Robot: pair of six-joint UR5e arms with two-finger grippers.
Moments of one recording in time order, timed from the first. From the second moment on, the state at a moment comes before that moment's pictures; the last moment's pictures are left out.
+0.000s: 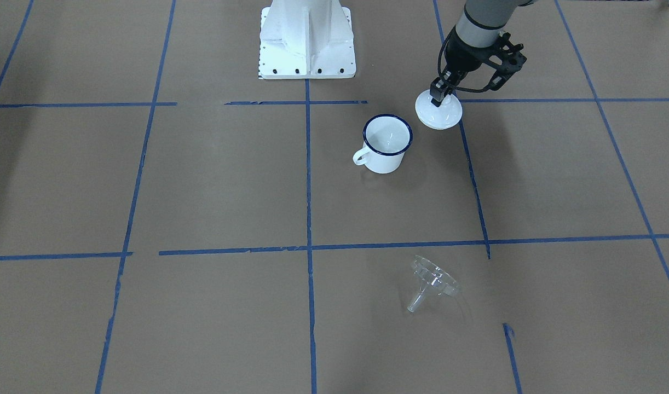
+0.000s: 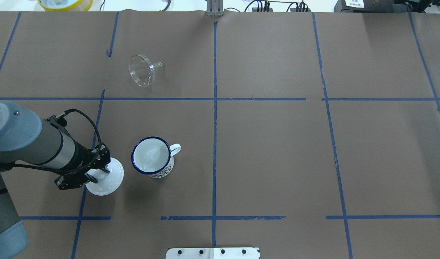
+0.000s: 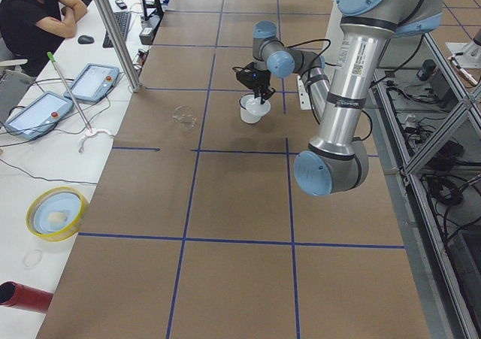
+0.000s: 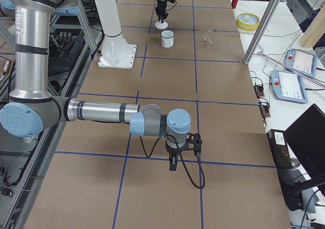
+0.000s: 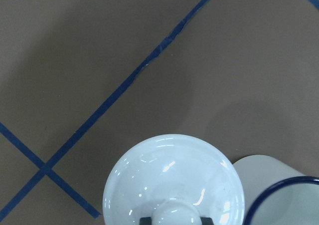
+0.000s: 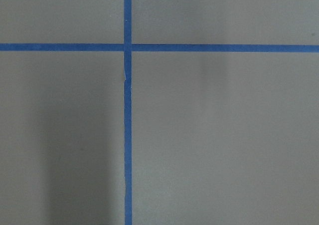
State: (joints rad) left arm -0.55 -1.68 -2.13 -1.66 -2.03 -1.96; right arm 1.57 -1.68 1.66 -1.57 2.29 0.01
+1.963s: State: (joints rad) left arm -0.74 -1.69 -2.06 -1.85 -2.03 -2.01; right arm 1.57 -1.68 1.66 -1.57 2.29 0.01
